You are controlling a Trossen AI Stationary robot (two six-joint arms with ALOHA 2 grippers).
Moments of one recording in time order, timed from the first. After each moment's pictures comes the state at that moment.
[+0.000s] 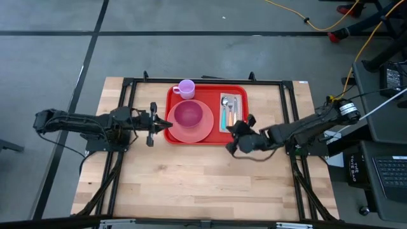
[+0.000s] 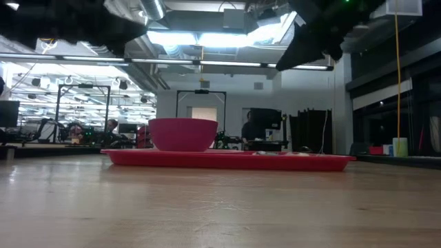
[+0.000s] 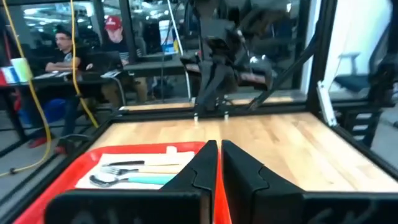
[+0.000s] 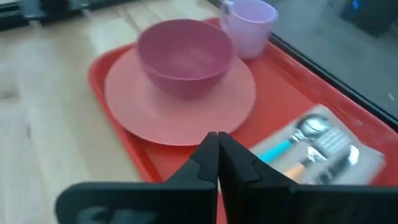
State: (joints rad) left arm 0.05 0.63 0.27 0.35 0.02 0.06; right arm 0.29 1.38 0.93 -0.36 0.76 0.59
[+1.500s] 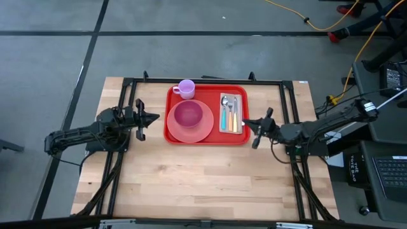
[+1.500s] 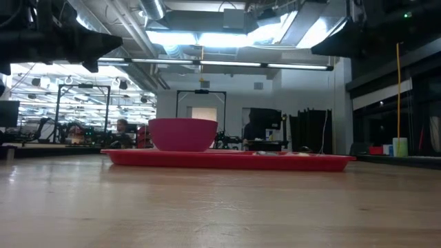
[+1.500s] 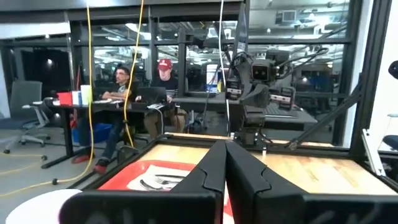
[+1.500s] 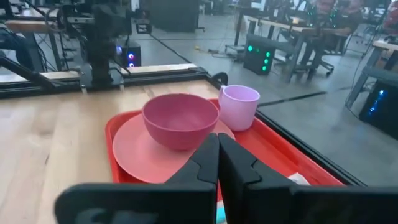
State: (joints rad) left arm 0.28 0.05 0.01 0.24 0.08 -0.06; right arm 0.31 0.82 0.35 0.30 0.77 0.07
